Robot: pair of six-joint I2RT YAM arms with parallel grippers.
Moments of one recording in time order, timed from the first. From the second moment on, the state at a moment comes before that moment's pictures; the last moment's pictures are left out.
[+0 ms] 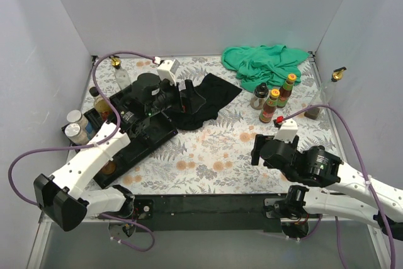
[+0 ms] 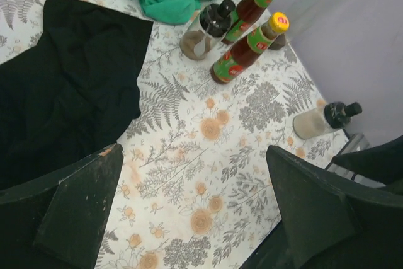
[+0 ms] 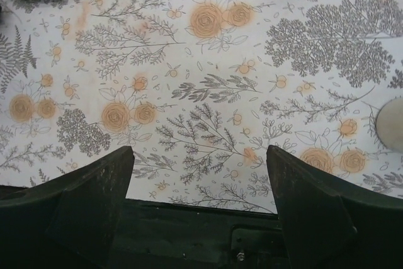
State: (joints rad) left arm -0.60 1.20 1.18 -0.28 0.16 -0.43; right arm 1.19 0.71 0.86 -1.09 0.67 0.92
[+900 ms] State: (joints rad) left arm -0.59 0.85 0.60 0.12 0.35 -0.32; right arm 0.21 0.98 1.00 -1.20 0.67 0.83
